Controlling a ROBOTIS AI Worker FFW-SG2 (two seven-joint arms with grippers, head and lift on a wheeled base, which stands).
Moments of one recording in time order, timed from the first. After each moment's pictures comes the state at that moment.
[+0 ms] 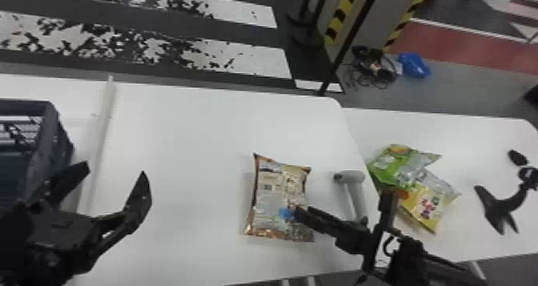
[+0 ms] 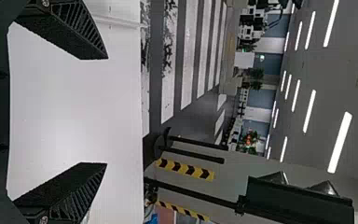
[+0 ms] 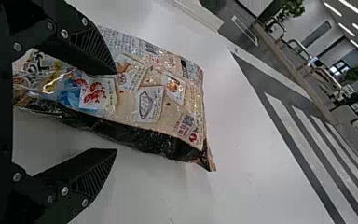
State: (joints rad) left arm 0.65 0.23 -0.19 -2.23 0.19 0.22 -0.01; right arm 0.28 -0.23 -0.35 -1.49 -0.35 0.63 0.83
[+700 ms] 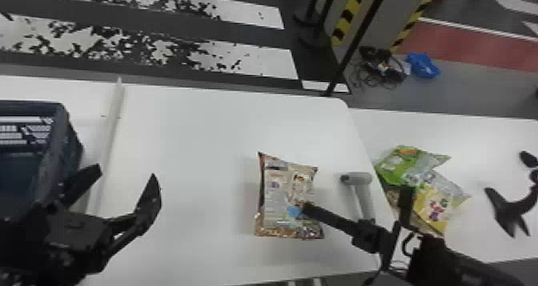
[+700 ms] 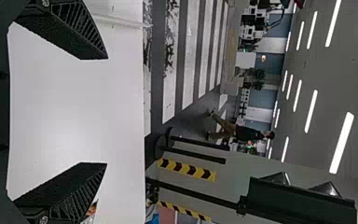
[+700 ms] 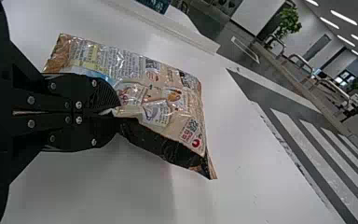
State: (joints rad) left arm 0.65 0.23 -0.20 -2.21 0.19 0.21 -0.01; right arm 0.29 -0.25 -0.40 -1.61 -0.43 0.82 0.92
